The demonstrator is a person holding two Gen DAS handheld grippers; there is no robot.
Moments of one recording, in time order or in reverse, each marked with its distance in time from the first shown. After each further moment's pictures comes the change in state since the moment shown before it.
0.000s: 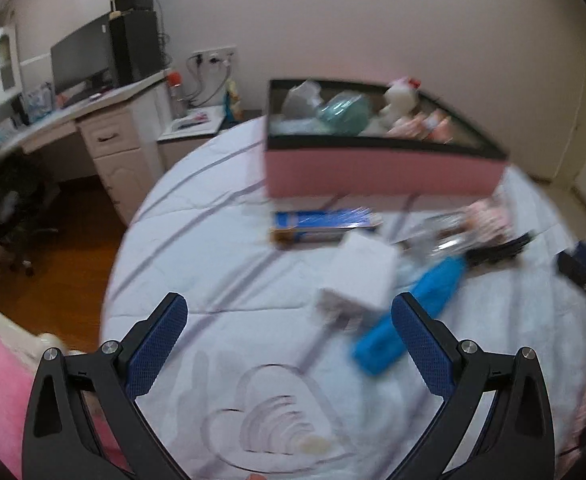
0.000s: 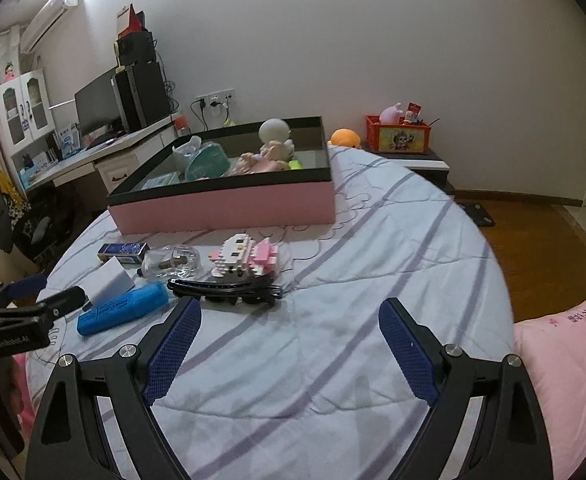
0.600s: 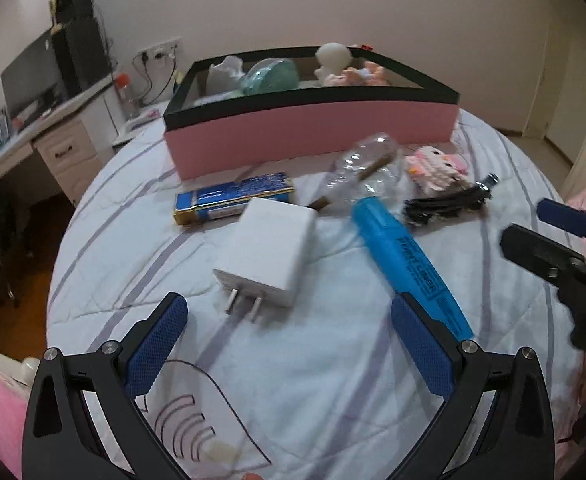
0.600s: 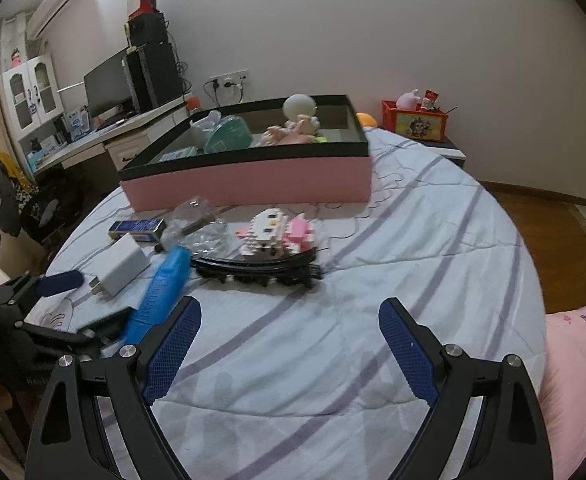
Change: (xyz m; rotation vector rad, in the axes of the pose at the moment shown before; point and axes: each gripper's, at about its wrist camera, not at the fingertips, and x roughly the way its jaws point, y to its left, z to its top) left arm 0.008 -0.052 -0.007 0.141 0.052 -0.137; right arm 0.013 0.023 -0.007 -0.023 0.068 0.036
